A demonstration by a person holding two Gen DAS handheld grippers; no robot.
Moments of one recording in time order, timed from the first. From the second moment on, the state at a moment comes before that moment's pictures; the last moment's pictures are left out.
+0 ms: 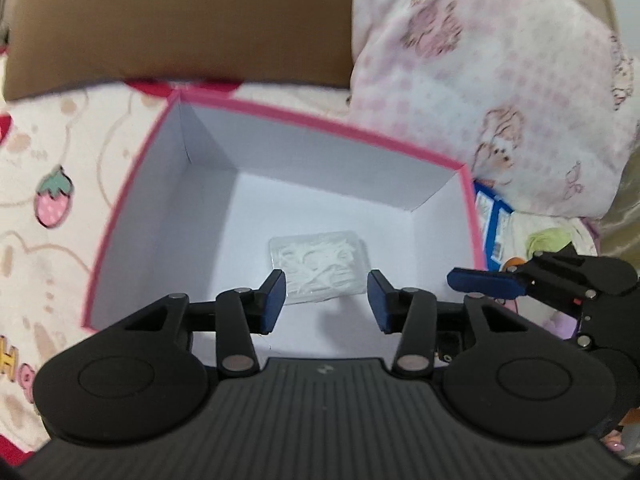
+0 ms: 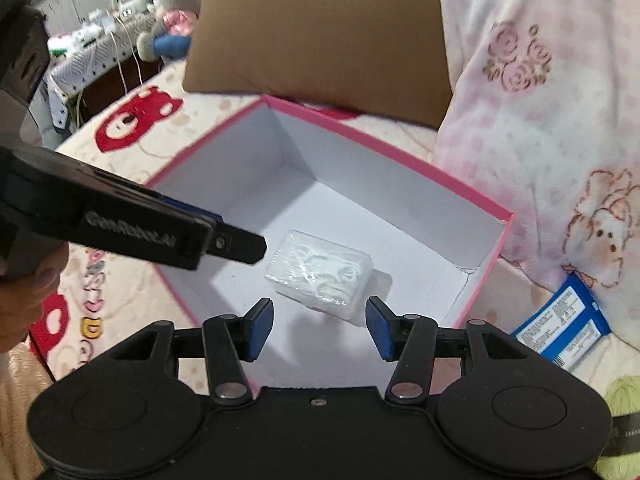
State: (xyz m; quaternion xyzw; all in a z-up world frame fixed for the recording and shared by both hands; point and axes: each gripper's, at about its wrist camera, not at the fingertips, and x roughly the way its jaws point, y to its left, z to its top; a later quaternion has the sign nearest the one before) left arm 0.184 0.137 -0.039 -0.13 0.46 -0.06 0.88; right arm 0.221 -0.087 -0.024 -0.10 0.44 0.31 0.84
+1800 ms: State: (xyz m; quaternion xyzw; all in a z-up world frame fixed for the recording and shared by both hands) left arm 0.076 -0.070 0.038 -0.02 0.50 -0.20 0.84; right arm 0.088 -0.288 0.022 -0.14 0.37 0.31 0.86
